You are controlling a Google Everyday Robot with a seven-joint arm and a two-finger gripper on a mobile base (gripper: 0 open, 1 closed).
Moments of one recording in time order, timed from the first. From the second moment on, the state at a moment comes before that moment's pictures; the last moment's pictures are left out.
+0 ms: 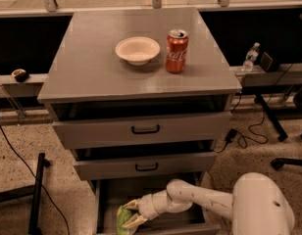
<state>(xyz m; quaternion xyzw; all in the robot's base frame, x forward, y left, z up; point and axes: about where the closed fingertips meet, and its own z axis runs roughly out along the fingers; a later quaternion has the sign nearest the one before) 0.451 0.101 0.257 -0.65 0.54 0.41 0.35</state>
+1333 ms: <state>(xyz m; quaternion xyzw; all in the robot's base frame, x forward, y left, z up) 0.450 0.011 0.452 -0.62 0.42 0.37 0.55</state>
